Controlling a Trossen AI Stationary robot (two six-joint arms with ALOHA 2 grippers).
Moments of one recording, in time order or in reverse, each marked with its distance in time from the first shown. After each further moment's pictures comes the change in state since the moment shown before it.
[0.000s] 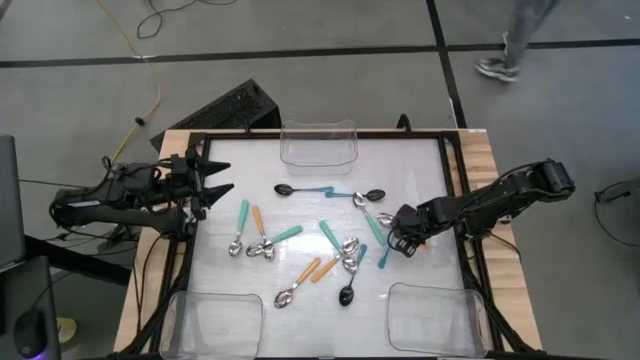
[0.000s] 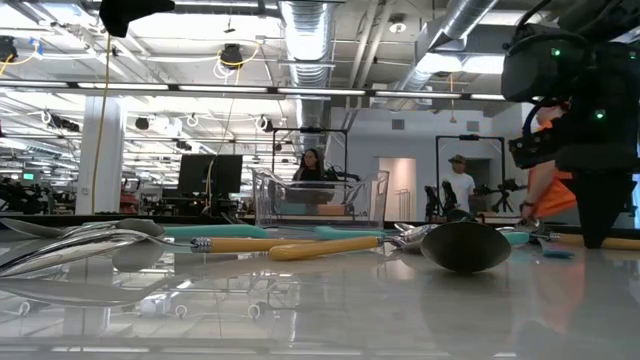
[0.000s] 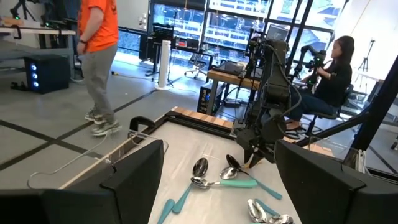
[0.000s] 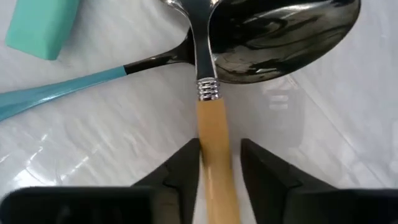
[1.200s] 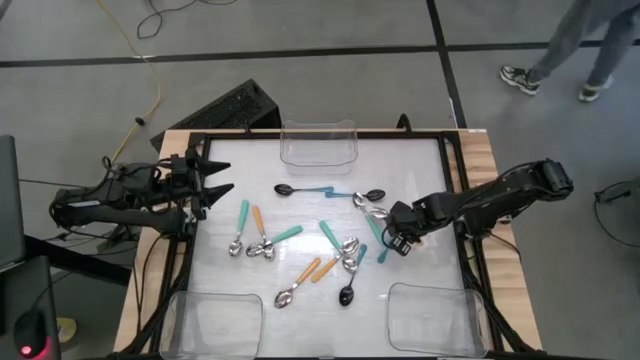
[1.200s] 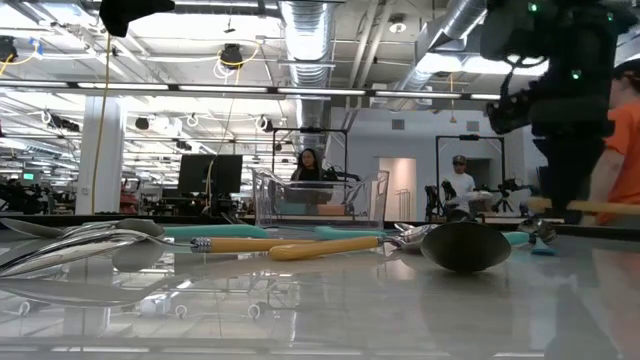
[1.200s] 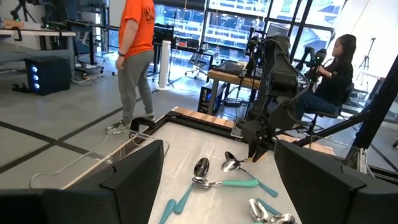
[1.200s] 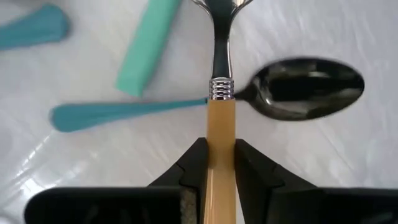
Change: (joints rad) left arm 0.000 0.000 0.000 -0.001 0.000 0.011; right arm 0.010 0.002 0.188 -0.091 0.027 -0.055
